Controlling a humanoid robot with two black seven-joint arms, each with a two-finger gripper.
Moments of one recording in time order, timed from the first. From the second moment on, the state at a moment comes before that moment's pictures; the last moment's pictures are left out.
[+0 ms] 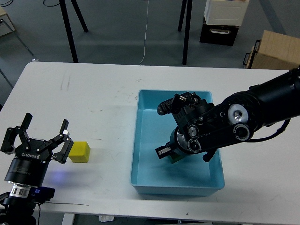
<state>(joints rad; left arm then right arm) 0.33 0.00 -1.53 -1.61 -0.20 -0.49 0.21 1.80 0.00 -0.74 1.50 -0.35 0.11 -0.45</state>
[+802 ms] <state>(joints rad) 0.29 0.01 -1.53 -1.60 -0.20 -0.49 0.21 1.19 -0.46 0.53 0.88 -0.03 0.25 -0.18</state>
